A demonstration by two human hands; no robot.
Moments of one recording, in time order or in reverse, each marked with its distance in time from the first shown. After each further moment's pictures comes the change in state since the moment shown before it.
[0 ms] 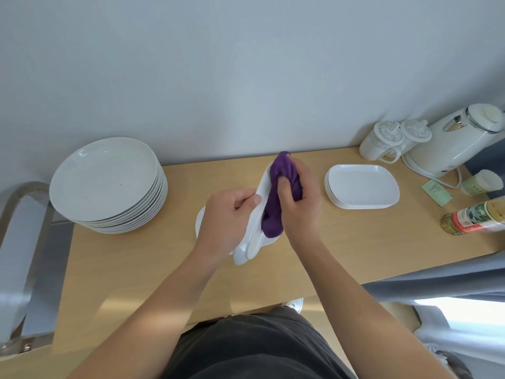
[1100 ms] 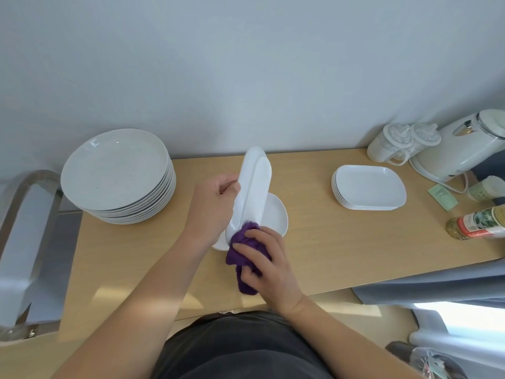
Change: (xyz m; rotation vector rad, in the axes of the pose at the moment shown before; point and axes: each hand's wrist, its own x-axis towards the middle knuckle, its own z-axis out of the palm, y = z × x) left_hand 0.010 -0.008 -0.030 -0.152 0.102 -0.116; right_hand -0.105 0.056 0.020 -0.294 -0.287 -0.642
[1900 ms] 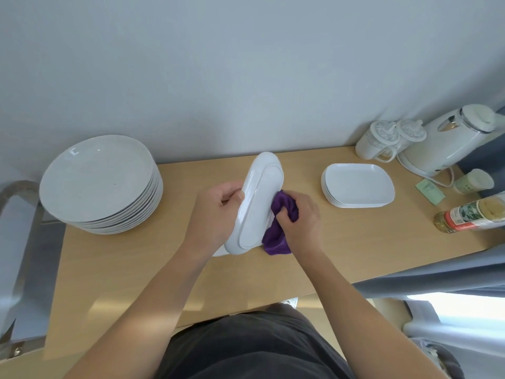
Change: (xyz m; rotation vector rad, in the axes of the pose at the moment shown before) left_hand -0.007 0.004 0.017 0.105 -0.131 0.068; right_hand 0.054 0.063 -0.051 0.020 0.009 0.794
